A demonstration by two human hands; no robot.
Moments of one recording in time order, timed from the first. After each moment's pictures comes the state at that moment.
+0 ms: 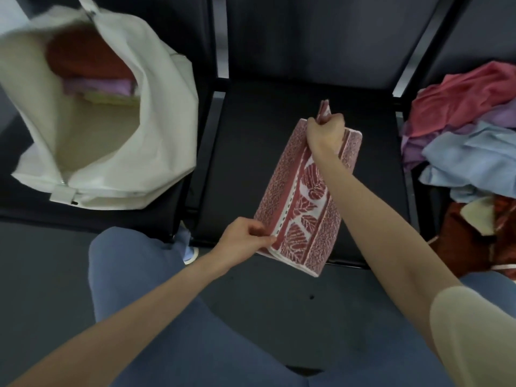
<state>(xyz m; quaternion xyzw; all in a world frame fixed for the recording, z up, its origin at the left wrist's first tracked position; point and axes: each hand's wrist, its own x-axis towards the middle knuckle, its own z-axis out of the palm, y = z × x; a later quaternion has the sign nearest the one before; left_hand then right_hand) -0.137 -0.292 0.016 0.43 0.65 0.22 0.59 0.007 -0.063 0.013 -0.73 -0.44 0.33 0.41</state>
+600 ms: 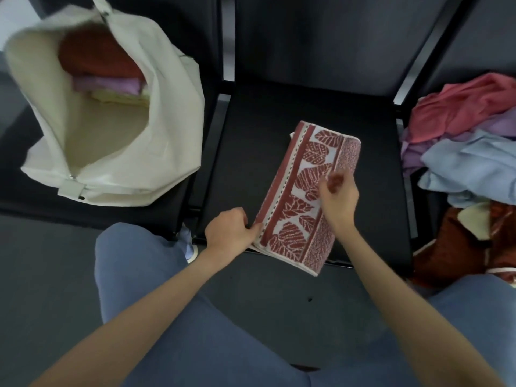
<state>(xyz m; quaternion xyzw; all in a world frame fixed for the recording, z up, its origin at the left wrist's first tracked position) -0.147 -0.285 0.008 0.56 0.79 0.06 0.26 0.049 -0.197 0.009 -0.68 -0.54 0.32 0.39</state>
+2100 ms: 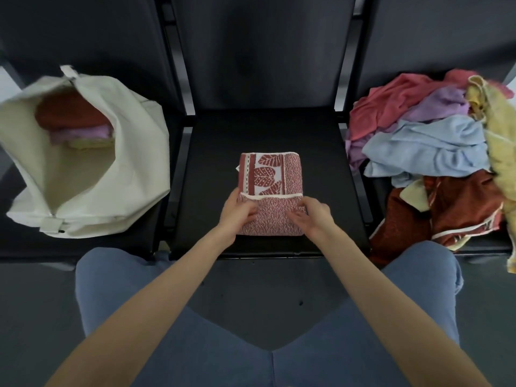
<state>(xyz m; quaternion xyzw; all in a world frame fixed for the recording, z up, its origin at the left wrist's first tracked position) -0.073 -0.245 0.030 0.34 0.64 0.36 0.59 0.098 -0.237 0.053 -0.61 -0.06 0.67 0.43</state>
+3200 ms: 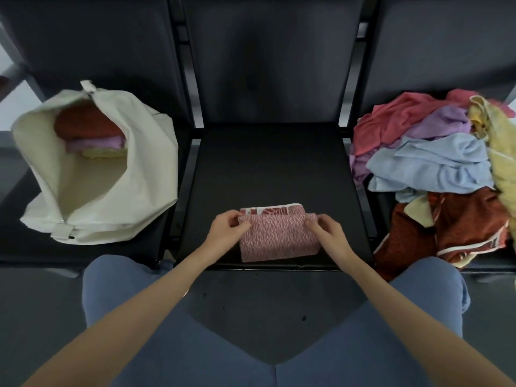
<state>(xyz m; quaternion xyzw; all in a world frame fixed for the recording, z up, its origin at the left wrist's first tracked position) -0.107 -0.265 0.029 0.50 0.65 0.32 0.47 0.141 -0.254 0.018 -0.60 -0.52 0.51 0.33</state>
